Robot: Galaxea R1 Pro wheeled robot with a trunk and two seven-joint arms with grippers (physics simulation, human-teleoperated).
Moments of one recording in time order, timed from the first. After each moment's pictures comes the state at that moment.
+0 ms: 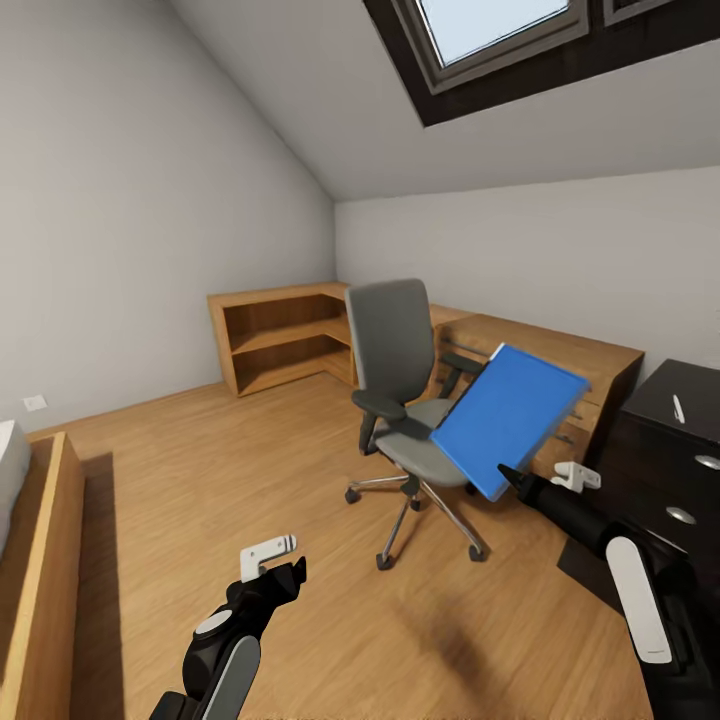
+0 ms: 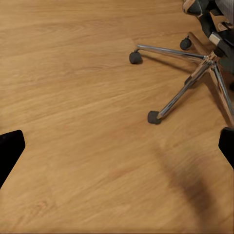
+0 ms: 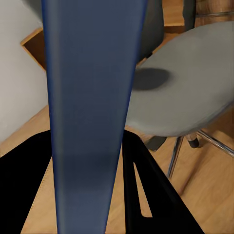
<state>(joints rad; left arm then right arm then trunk) -0.13 -0.10 -0.24 -1.55 0.46 0.55 0.52 -0.37 -0.12 -0.28 -1.52 -0.47 0.70 0.28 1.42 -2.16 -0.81</state>
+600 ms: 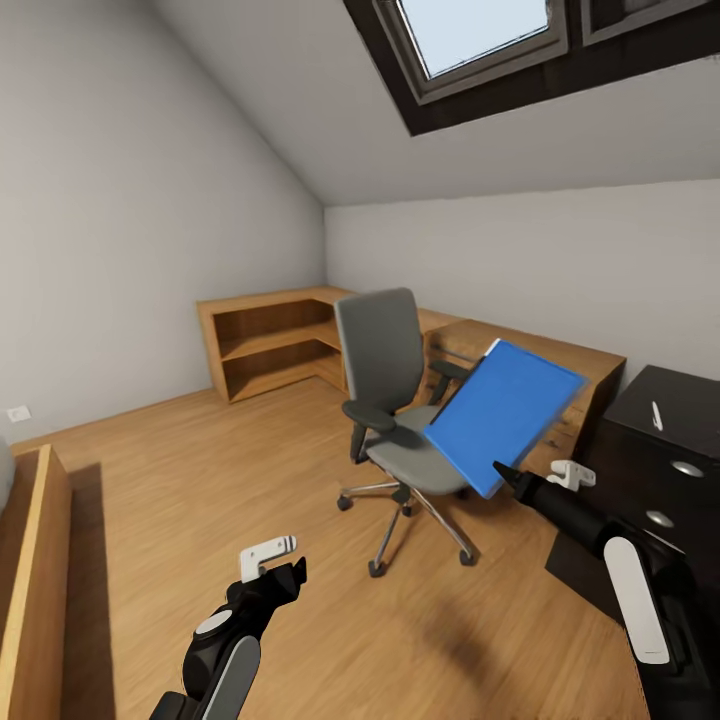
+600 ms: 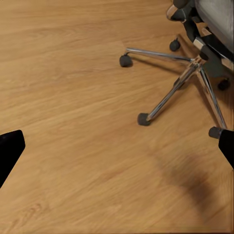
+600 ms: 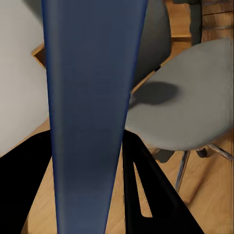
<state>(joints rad) -0.13 -0.10 -0.24 -1.55 0.46 0.55 0.52 -0.37 -0.10 -0.28 -1.52 -0.48 0.70 0.32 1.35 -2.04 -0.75</state>
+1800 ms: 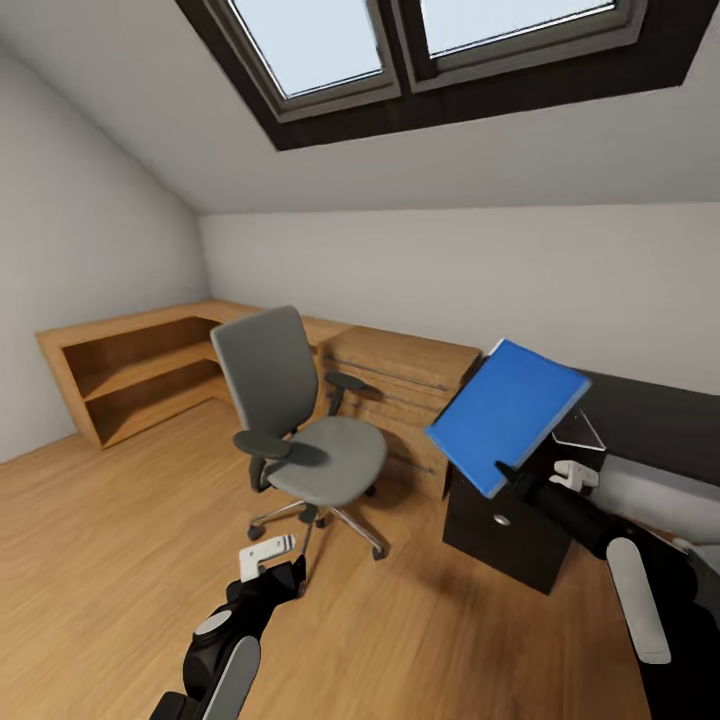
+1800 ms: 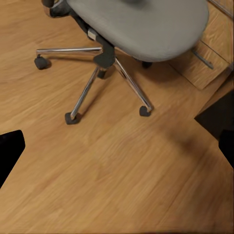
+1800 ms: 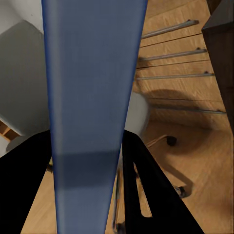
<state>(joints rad) -0.13 -0.10 -0.24 -1.55 0.46 0.53 0.52 -0.37 -0.11 -0.29 -1.52 -0.47 0.69 0.32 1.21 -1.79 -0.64</state>
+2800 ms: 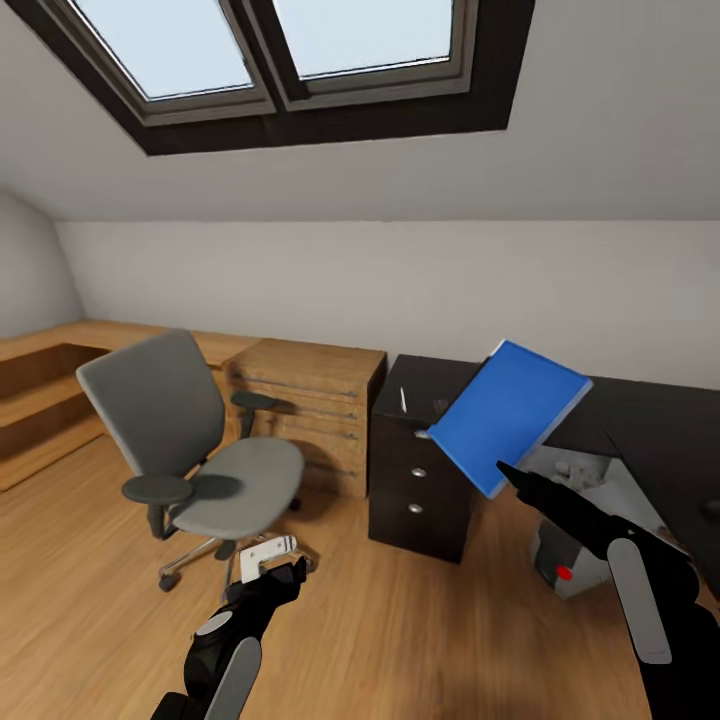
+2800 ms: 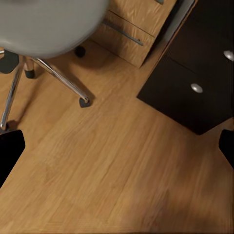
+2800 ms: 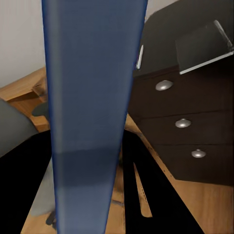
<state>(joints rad) -0.13 -0.10 -0.25 -1.54 0.46 0.53 0.52 -0.37 -0.10 -0.30 -1.52 -0.47 0.69 0.32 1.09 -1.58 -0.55</state>
